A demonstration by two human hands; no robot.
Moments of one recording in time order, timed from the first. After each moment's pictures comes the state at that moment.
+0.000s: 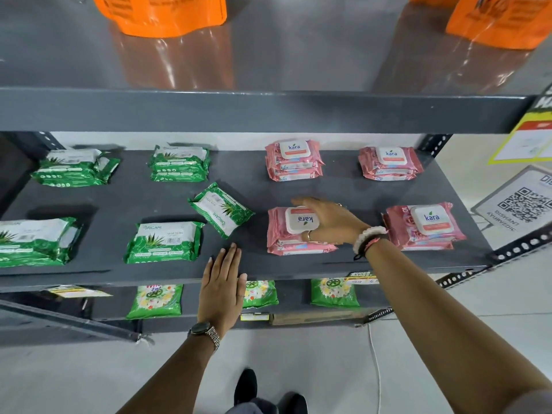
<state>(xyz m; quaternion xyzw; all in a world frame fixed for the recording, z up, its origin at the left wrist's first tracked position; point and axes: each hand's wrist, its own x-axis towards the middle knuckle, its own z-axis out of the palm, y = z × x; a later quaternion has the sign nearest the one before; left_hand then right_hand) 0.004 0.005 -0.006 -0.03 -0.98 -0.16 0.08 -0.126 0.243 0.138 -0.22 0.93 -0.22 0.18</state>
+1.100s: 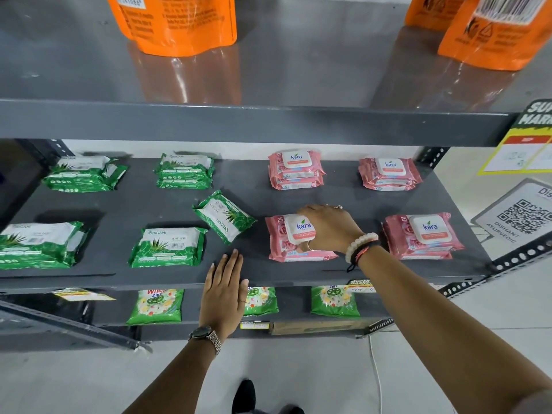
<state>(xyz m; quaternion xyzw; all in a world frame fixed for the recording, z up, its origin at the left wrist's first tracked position) 0.004 0.004 -0.007 -0.04 -0.98 -0.16 0.07 -0.122 0.232 0.144 -0.25 0.96 -0.03 0.08</state>
